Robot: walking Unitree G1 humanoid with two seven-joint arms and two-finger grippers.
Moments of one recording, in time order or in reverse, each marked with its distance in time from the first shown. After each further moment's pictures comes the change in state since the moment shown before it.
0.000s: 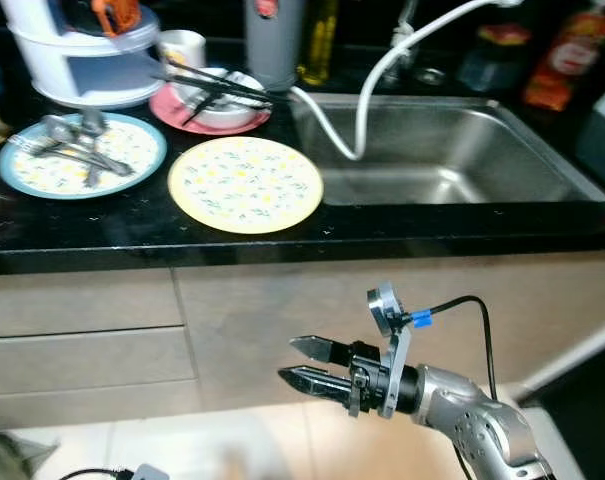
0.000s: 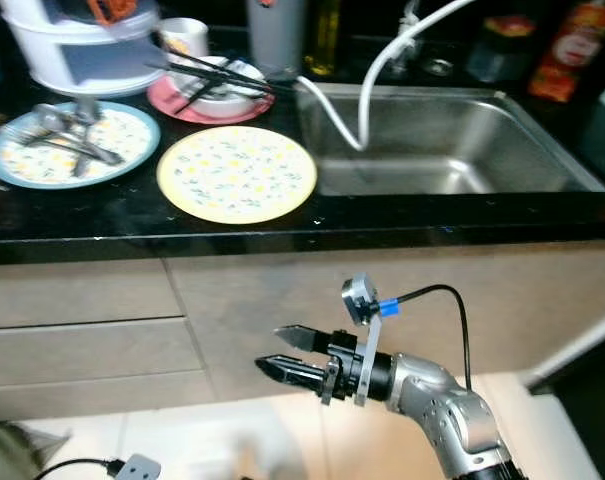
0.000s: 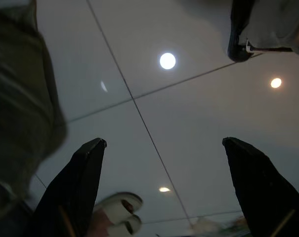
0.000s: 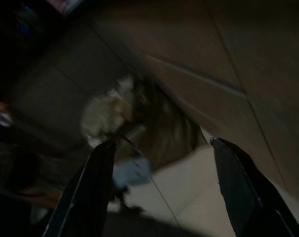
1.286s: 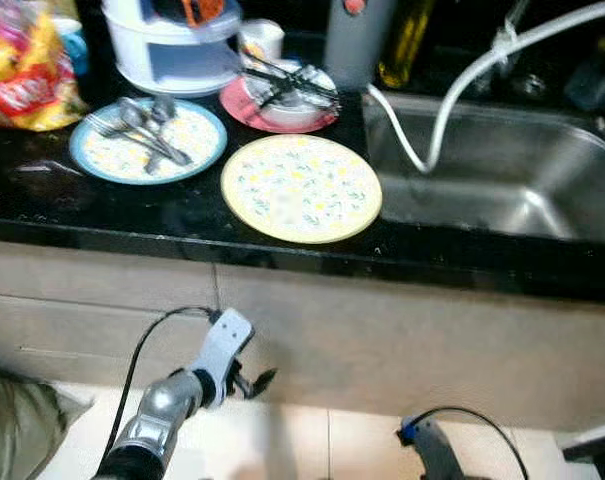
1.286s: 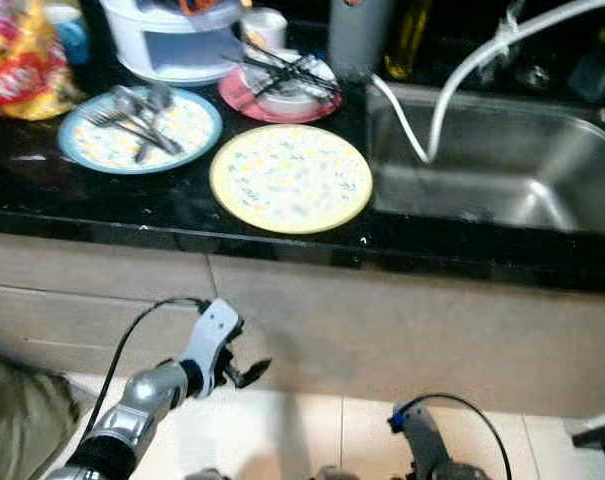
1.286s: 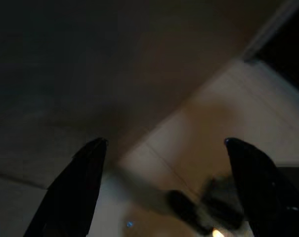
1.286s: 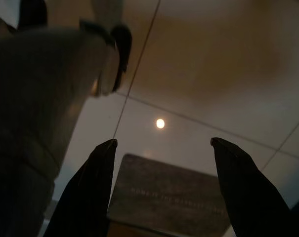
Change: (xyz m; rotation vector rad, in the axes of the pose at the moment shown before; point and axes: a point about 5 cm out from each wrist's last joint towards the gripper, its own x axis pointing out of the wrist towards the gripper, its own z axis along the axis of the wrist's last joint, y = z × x) left arm -0.075 -0.027 0.189 0.327 -0.847 -0.592; right arm -0.101 -0.051 -0.185 0.167 0.854 -0.967
